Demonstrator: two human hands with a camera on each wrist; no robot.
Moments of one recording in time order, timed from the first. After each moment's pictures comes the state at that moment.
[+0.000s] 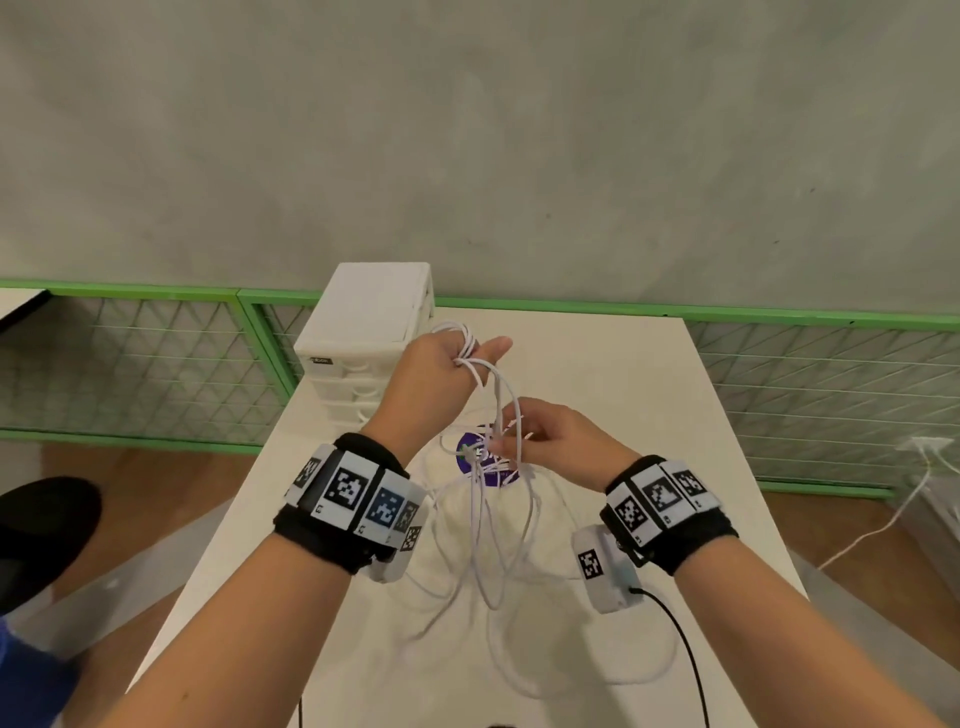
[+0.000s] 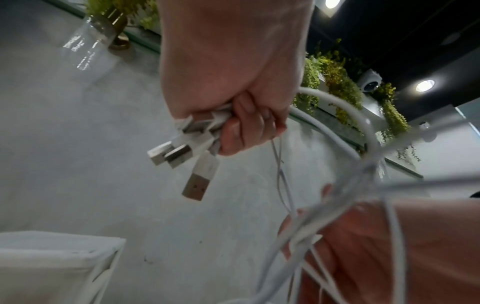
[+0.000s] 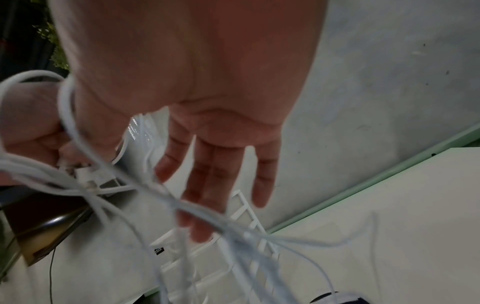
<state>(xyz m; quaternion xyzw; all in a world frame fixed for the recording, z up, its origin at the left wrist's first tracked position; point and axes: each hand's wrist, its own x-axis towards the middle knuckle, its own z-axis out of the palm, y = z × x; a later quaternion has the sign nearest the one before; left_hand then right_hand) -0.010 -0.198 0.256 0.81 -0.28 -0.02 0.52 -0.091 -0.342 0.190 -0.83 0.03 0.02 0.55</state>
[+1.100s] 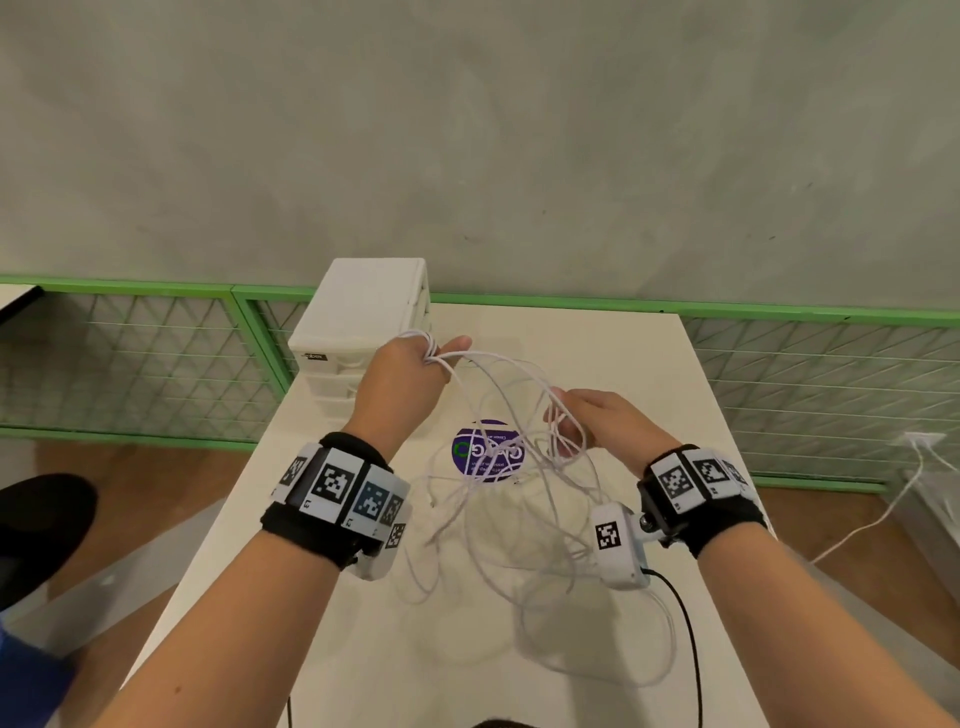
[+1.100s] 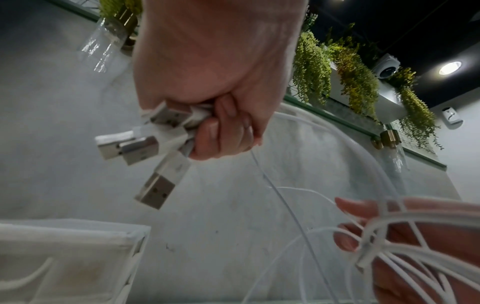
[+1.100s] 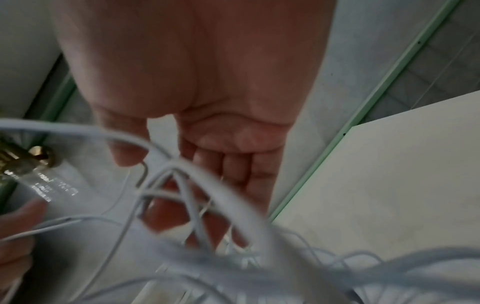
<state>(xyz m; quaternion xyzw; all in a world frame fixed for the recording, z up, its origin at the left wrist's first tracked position) 0.010 -0.186 0.242 0.87 -0.19 -0.03 0.46 -0.104 -0.383 0.194 -0.78 0.15 0.02 0.61</state>
